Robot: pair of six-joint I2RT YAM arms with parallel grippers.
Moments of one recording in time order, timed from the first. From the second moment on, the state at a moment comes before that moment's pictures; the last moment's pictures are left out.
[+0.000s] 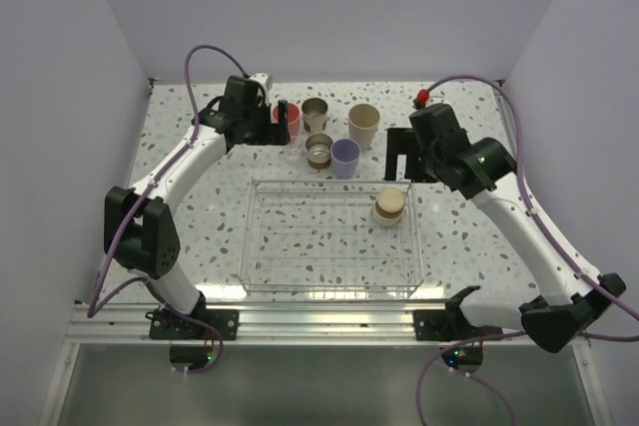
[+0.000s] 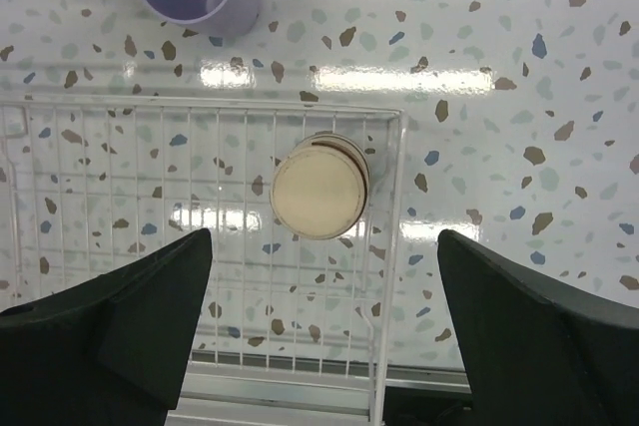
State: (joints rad) left arm -0.34 1.65 1.44 -0.55 0.05 -0.29; right arm 0.55 1.28 1.46 -1.07 0.30 0.47
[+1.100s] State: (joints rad) left arm -0.34 2.03 1.64 -0.58 -0.01 -0.25; right arm 0.55 1.15 1.35 -1.14 0.32 0.48
